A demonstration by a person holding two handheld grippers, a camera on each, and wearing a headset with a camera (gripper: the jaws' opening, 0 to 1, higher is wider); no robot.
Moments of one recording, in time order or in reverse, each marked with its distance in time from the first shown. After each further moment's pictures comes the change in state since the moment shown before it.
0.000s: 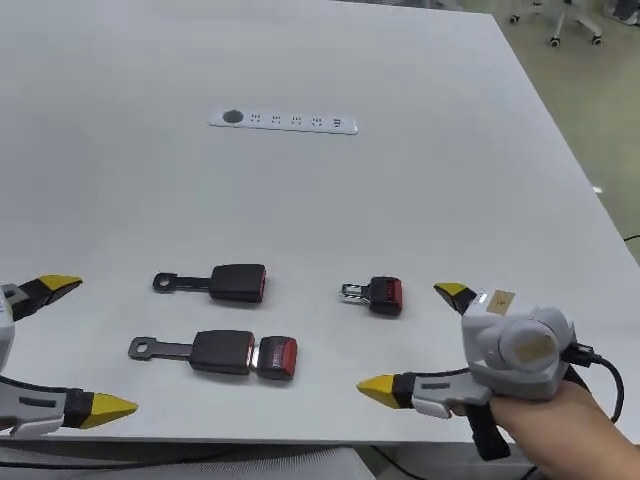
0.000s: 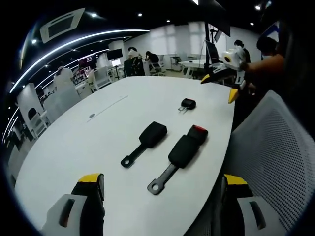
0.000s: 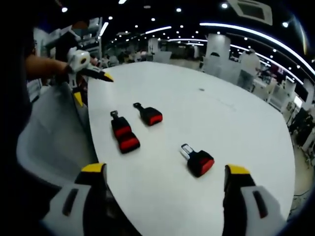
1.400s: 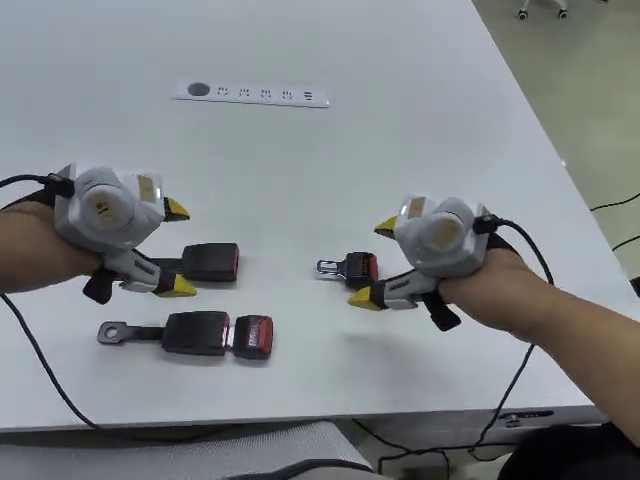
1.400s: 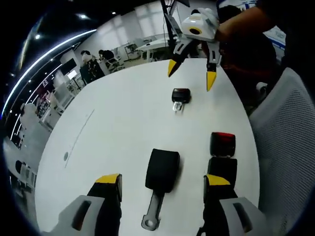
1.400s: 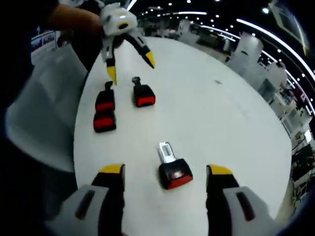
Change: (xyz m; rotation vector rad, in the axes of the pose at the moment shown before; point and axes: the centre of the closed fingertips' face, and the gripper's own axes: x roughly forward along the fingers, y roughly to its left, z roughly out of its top) left arm 0.111 0.029 0.067 0.347 0.101 -0.140; right arm 0.043 -0.050 -0.002 -0.253 0.168 0.088
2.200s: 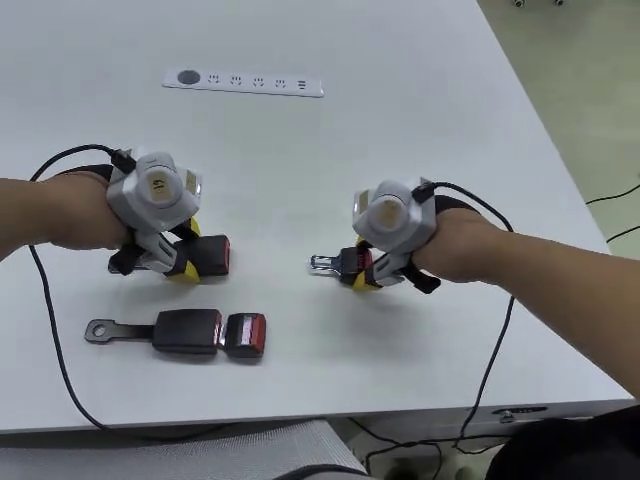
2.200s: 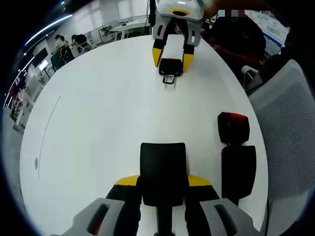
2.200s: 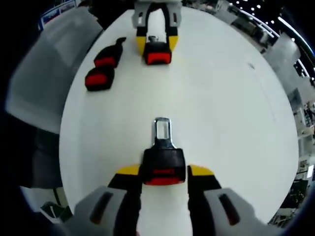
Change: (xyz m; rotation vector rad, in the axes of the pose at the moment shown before) left arm 0.073 -0.005 -0.028 0.092 0.222 -0.321; right arm 0.049 -0.023 -0.039 -0.261 0.326 0.202
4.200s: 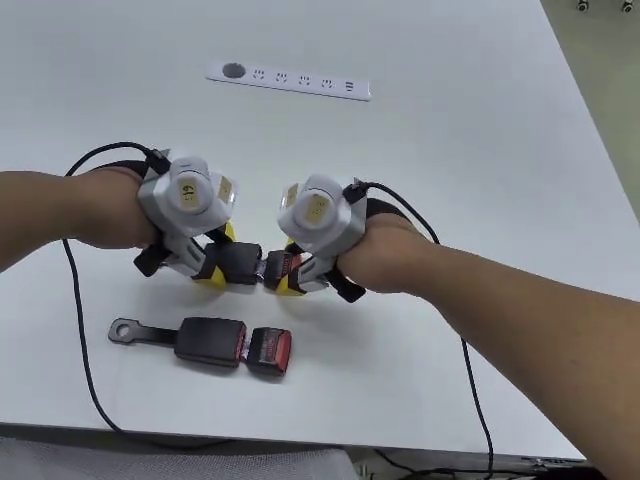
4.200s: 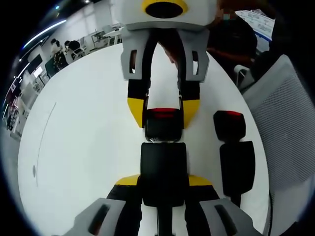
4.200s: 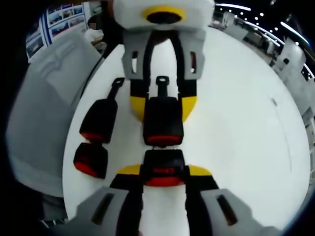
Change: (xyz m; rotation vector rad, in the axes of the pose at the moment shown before) left arm 0.001 0.002 0.000 0.047 -0.041 -0.046; right arm 0.048 0.007 0.140 -0.010 -0.187 0.121
